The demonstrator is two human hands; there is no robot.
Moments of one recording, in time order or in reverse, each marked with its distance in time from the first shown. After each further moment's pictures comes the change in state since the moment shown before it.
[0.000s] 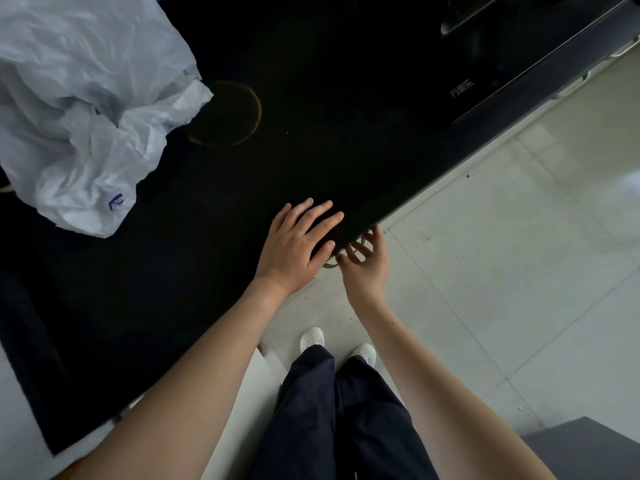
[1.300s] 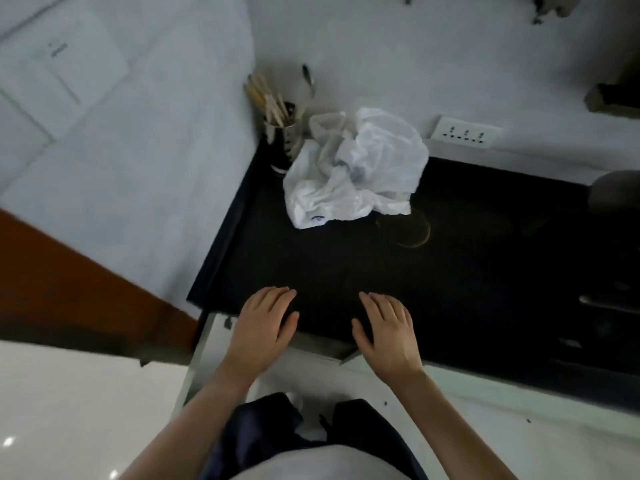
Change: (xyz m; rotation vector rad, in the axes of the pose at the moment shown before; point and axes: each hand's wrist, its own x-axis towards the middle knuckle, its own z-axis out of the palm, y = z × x) left_hand -0.200 0.043 -0.117 -0.114 0.389 -0.940; right_hand -0.069 -0.127 0.022 -1.244 -0.896 -1.252
